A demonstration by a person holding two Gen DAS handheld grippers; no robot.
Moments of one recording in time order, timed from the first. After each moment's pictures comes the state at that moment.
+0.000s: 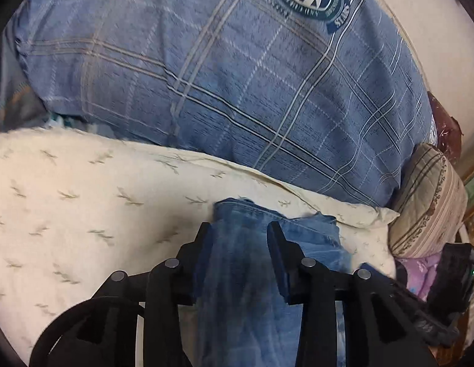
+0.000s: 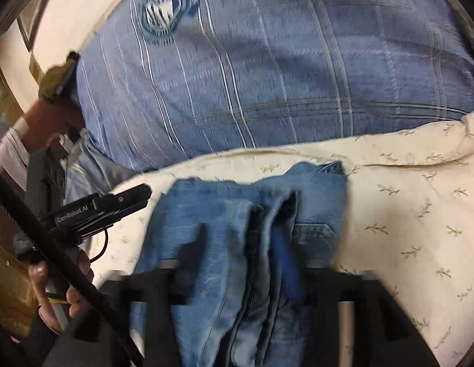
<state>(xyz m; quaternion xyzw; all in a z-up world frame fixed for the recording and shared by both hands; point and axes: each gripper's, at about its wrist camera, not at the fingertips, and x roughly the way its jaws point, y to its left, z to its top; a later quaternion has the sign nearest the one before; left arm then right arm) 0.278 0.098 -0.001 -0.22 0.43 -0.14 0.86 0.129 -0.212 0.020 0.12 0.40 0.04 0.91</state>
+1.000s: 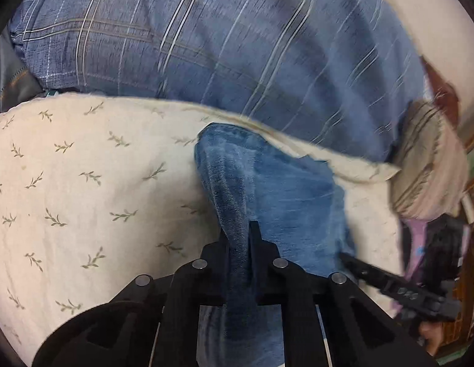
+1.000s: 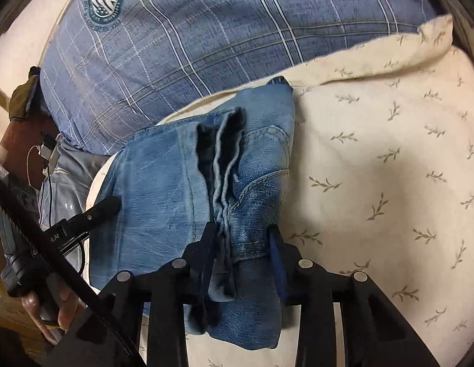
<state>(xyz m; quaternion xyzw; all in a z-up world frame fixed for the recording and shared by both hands) 0.240 0.072 -0.022 -0.18 0.48 -0.16 0.84 0.094 -0.239 -0.022 0.19 0.49 -0.02 0.85</state>
